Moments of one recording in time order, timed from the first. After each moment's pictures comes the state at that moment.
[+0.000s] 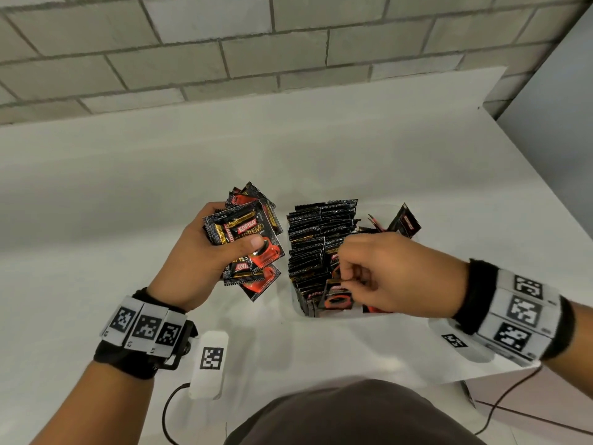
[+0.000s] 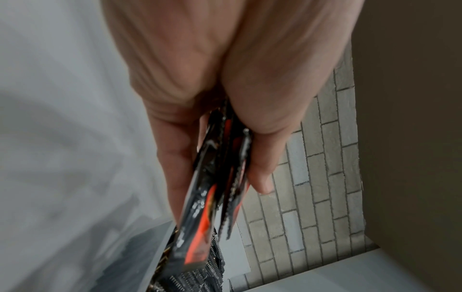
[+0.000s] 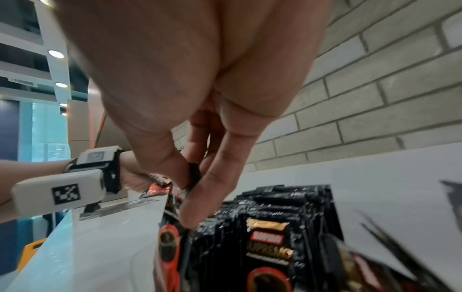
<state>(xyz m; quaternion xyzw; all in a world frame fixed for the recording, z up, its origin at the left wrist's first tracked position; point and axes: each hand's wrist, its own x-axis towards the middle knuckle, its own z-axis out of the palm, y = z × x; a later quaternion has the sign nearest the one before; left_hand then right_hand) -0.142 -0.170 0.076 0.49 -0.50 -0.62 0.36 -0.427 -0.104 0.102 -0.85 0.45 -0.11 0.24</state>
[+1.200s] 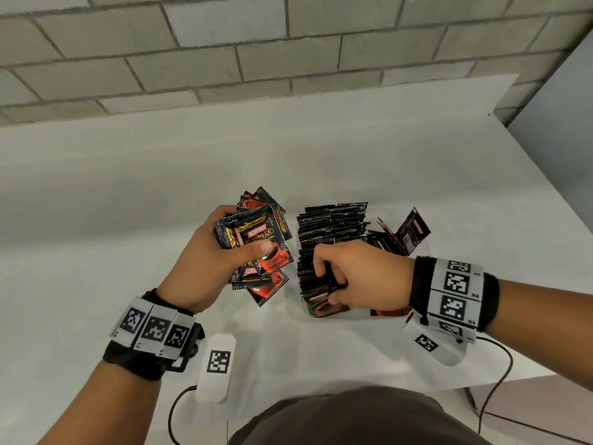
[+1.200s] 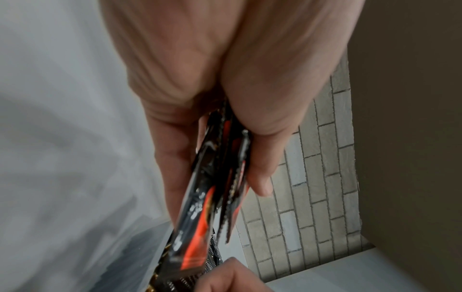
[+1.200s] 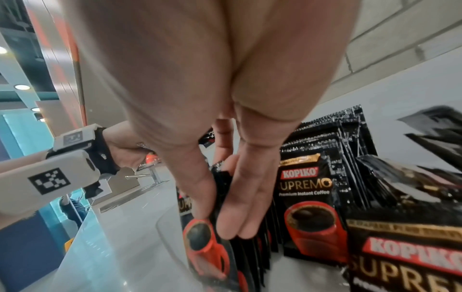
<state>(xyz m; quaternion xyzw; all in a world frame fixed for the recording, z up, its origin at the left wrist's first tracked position) -0.136 -0.163 0.080 0.49 -0.50 -0.62 0.35 -0.390 -0.131 0.070 -0.78 0.51 0.00 0.36</state>
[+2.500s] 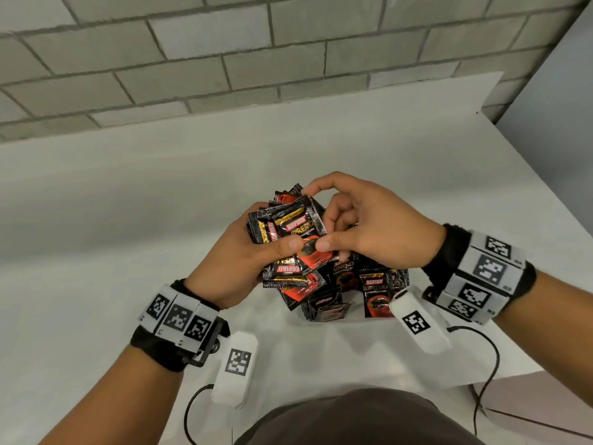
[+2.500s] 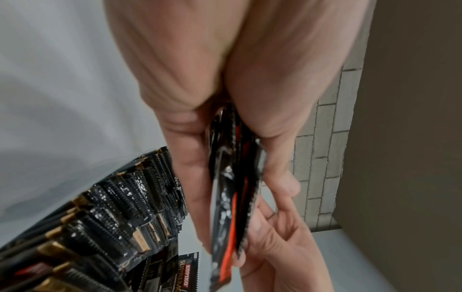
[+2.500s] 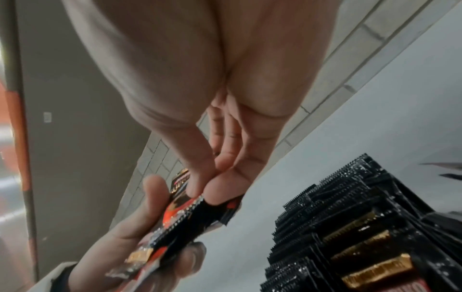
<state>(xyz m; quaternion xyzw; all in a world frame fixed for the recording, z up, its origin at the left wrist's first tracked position) -0.187 -0.166 0.094 0.40 -0.46 -0.72 0.32 -0.411 -0.147 0.127 -0.65 0.51 -0.29 0.48</state>
